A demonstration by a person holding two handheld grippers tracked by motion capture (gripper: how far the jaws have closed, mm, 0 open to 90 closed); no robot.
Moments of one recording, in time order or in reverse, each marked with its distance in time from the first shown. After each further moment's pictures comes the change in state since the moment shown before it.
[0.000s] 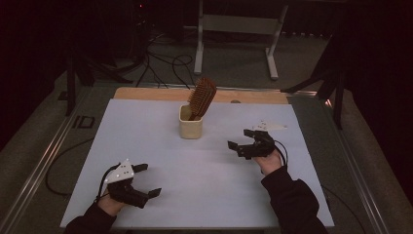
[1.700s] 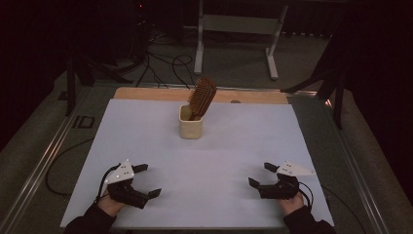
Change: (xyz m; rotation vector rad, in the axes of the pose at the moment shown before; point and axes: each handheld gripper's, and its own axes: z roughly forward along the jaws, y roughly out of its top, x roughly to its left) left arm 0.000 -0.001 0.000 0.002 -0.001 0.005; right arm 0.021 -0.095 -0.077 -0.027 -0.033 -0.030
